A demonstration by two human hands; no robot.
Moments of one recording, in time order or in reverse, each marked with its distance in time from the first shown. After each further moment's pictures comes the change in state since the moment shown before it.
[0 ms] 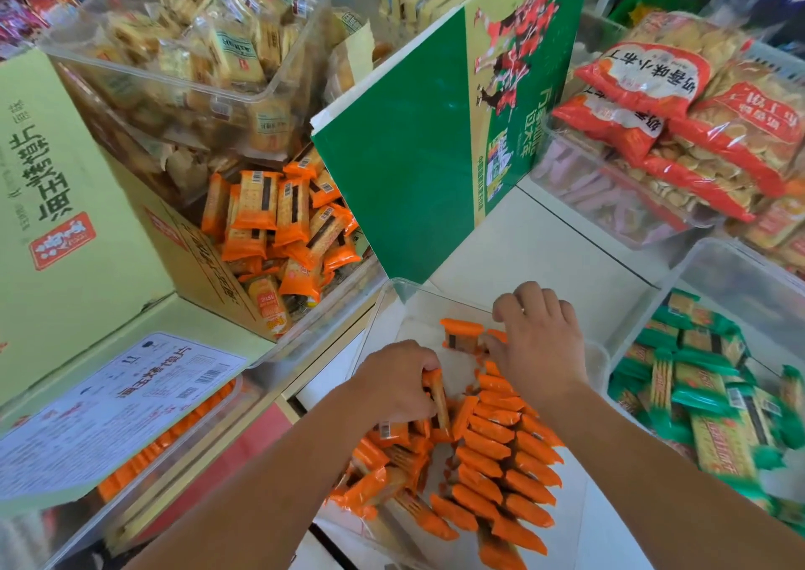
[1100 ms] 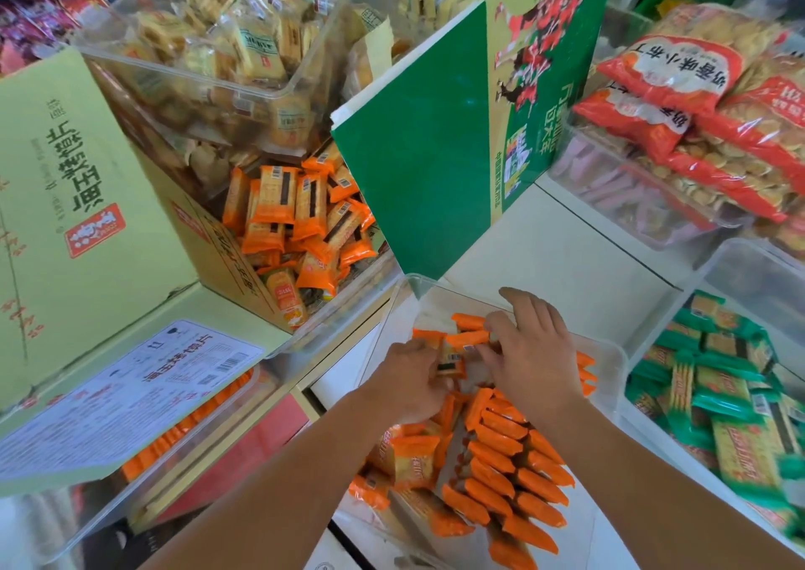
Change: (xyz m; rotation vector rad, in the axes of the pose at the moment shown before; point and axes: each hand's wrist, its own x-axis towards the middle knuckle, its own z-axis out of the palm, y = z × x) left_hand 0.011 -0.022 0.033 -0.046 0.108 -0.042; right_hand -0.010 -0.019 0.010 0.061 -0.092 -0.085
